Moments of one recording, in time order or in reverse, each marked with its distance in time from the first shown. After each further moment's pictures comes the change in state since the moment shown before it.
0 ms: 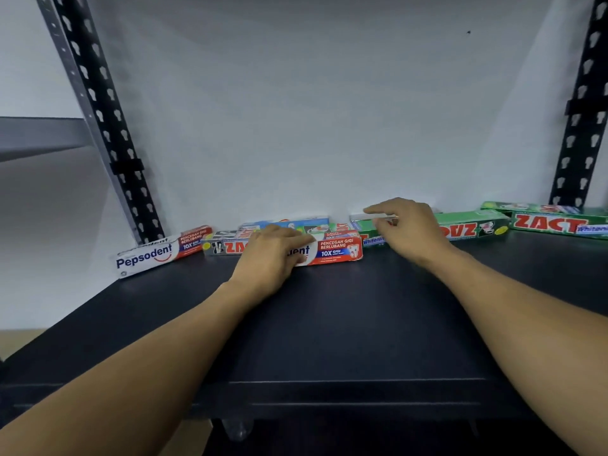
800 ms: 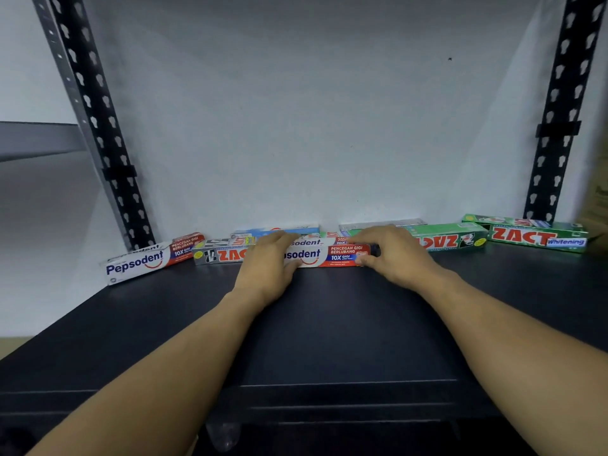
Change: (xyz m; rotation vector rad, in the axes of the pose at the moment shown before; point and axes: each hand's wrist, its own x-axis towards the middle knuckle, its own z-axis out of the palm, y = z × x) left_hand 0.004 0.012 0.007 -0.106 0.028 -0.209; right_hand -0.018 -0.003 -0.002 -0.148 -0.236 -0.027
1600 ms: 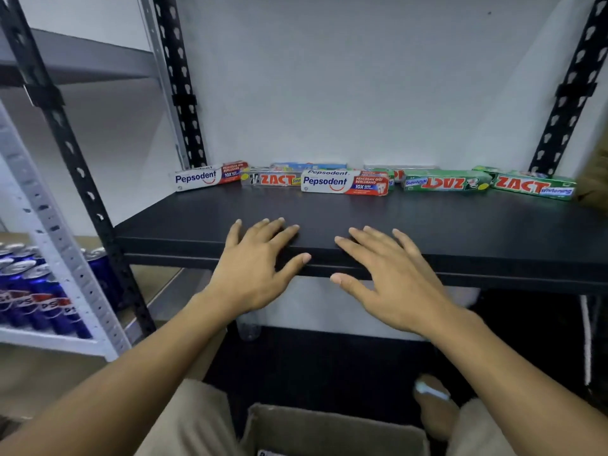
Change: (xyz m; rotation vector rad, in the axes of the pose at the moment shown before) left_hand -0.222 0.038 -0.088 0.222 -0.099 -0.034; right_hand -0.215 -0.140 0.005 -0.319 -0.140 -0.183
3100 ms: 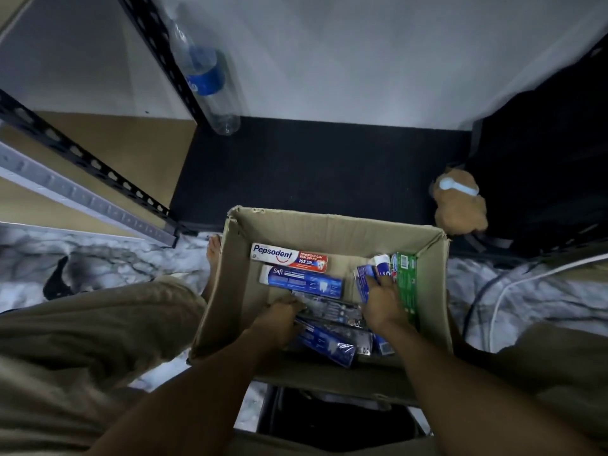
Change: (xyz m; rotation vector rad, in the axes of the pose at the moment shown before) left_hand -0.335 0.040 0.382 -0.459 -1.231 -0.304; right_hand -0.258 -0.009 0.431 0.287 -0.836 0.673
